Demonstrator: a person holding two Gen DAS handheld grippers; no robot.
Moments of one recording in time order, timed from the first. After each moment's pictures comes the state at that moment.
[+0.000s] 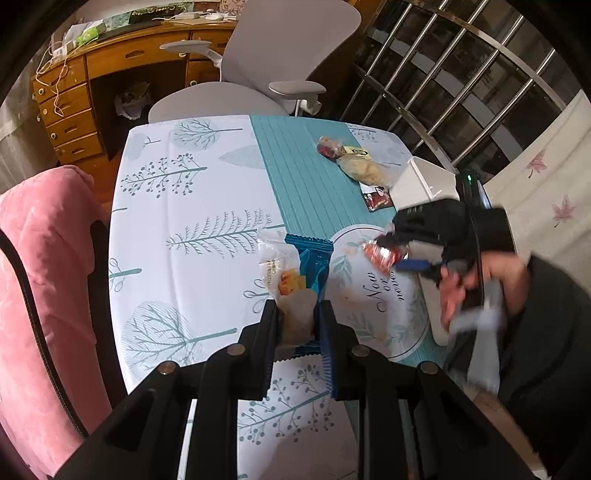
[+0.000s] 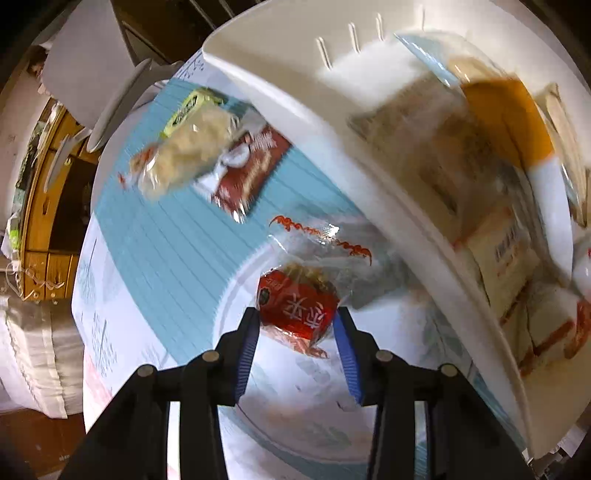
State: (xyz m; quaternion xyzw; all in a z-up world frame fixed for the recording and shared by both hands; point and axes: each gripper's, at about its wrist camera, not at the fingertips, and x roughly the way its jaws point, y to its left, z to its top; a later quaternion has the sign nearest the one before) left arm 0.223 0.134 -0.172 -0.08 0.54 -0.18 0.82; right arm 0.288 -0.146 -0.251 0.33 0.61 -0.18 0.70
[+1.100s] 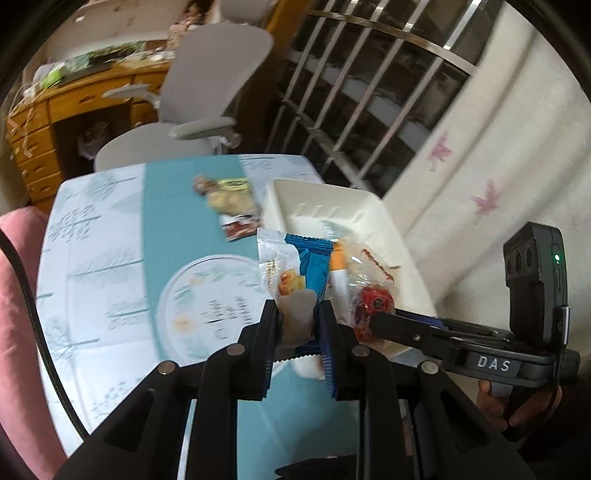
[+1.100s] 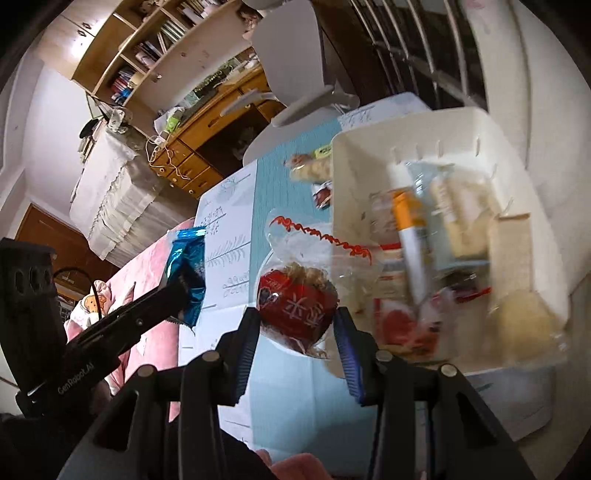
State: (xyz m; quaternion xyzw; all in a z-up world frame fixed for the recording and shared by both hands) left arm 0.169 -0.057 -0.089 -0.08 0.47 -0.23 0.85; right arm 0.147 -0.250 -0.104 0.20 0.52 0.15 0.82
